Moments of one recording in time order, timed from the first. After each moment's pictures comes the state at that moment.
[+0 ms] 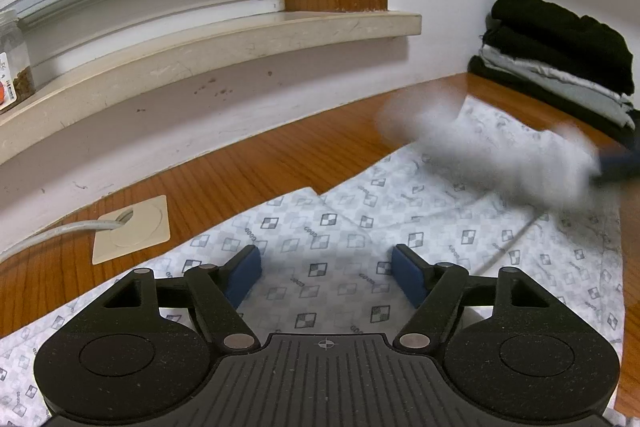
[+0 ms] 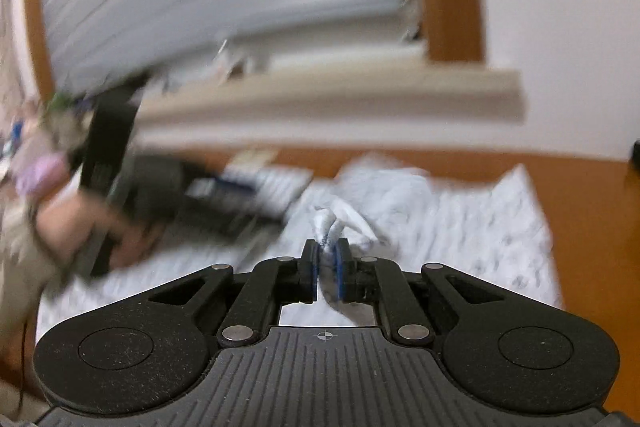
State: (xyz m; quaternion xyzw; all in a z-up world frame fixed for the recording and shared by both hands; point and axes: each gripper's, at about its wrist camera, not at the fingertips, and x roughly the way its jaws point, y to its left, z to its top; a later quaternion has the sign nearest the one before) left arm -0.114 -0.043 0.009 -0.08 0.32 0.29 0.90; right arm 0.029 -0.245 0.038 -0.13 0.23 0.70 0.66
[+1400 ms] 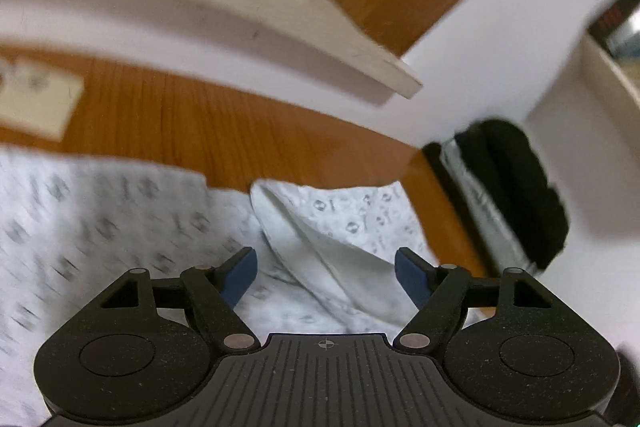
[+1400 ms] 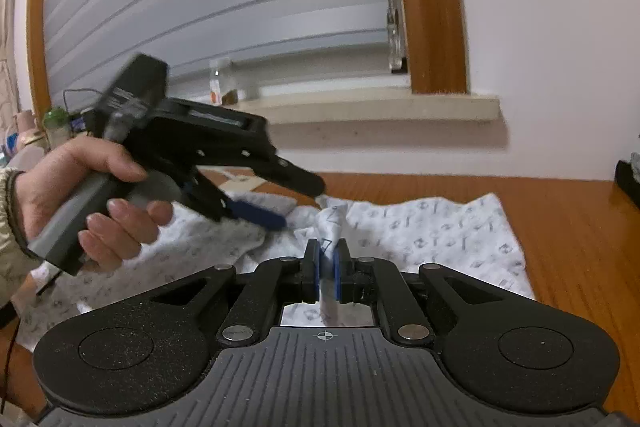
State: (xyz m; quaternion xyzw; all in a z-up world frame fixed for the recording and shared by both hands) left arm -0.092 -0.005 0.021 -0.46 0.23 0.21 0.83; right arm 0.030 -0.258 0.036 -0.08 0.17 0.70 0.69
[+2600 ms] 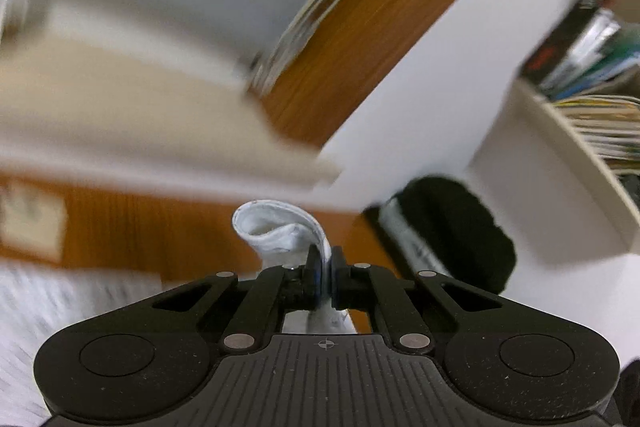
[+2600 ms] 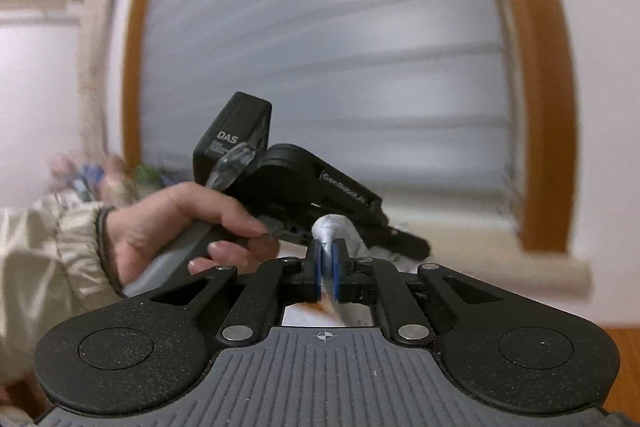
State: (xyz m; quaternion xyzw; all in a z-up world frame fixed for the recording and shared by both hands) left arm -0.134 -0.020 0.169 -0.34 0.15 0.22 0.90; right arm -0.032 -0.257 0.159 -0.02 0.06 0.80 0.60
